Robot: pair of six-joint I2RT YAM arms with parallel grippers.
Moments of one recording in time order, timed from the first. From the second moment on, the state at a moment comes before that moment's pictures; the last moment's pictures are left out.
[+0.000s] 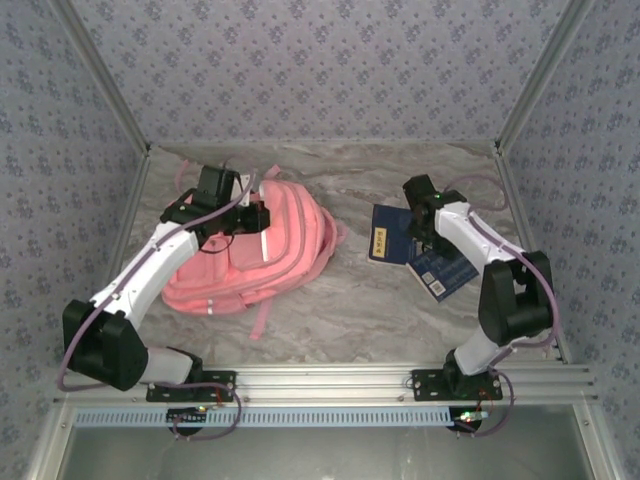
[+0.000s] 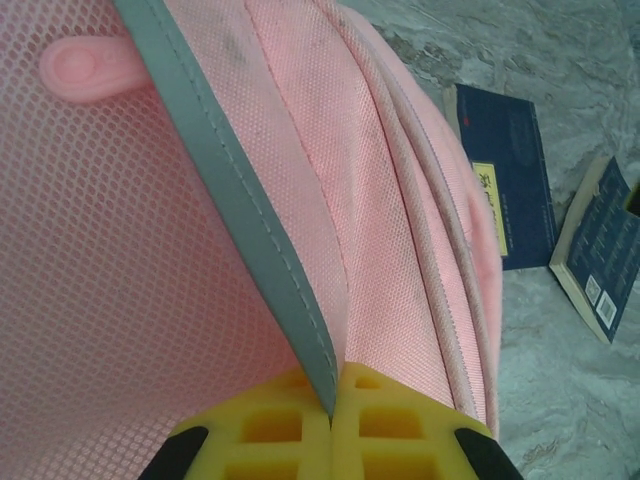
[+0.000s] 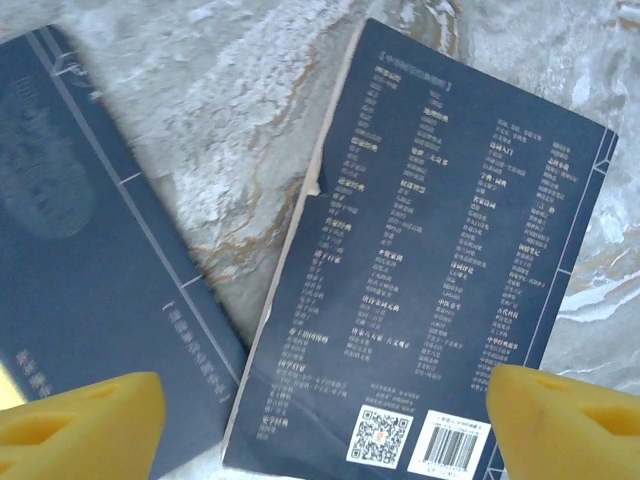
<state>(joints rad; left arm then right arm) -0.38 1.35 1.15 -0.63 0.31 -0.36 0.25 1.63 1.19 -0.94 0.36 0.86</state>
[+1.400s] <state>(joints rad) -0.44 1.33 1.12 -0.61 0.32 -0.34 0.21 1.70 1.02 -0.68 0.24 1.07</state>
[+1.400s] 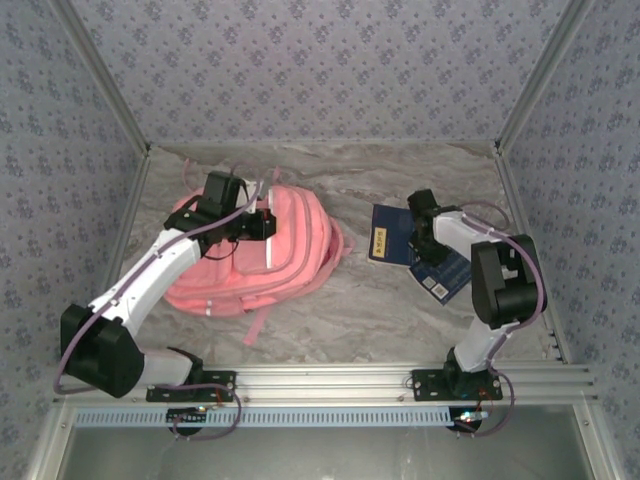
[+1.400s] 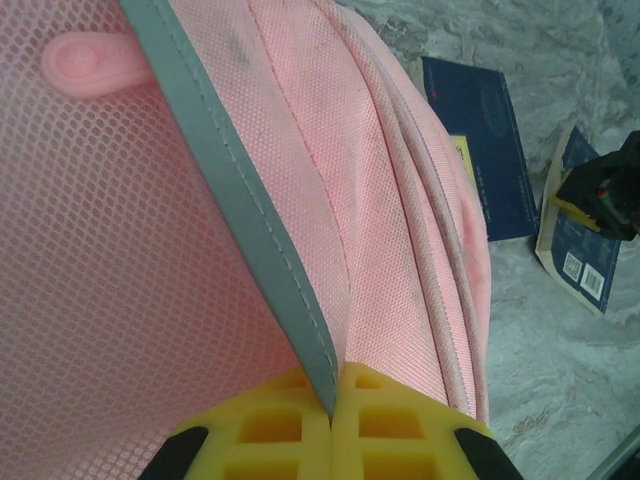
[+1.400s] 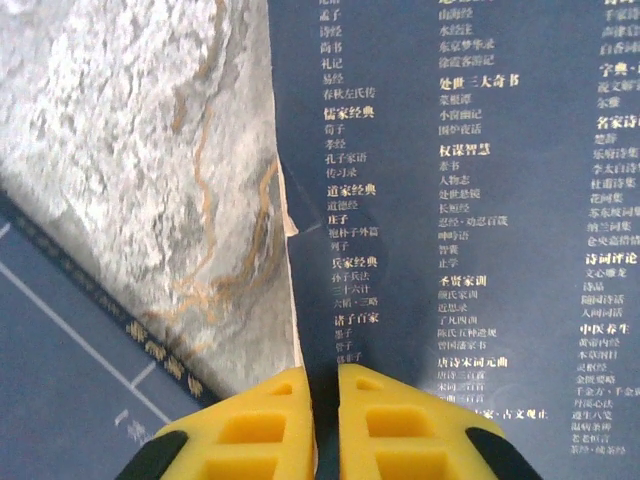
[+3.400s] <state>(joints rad) -0.91 1.94 1.14 0.11 0.69 -0.73 0.29 1.00 0.40 -0.09 -0.34 1.09</state>
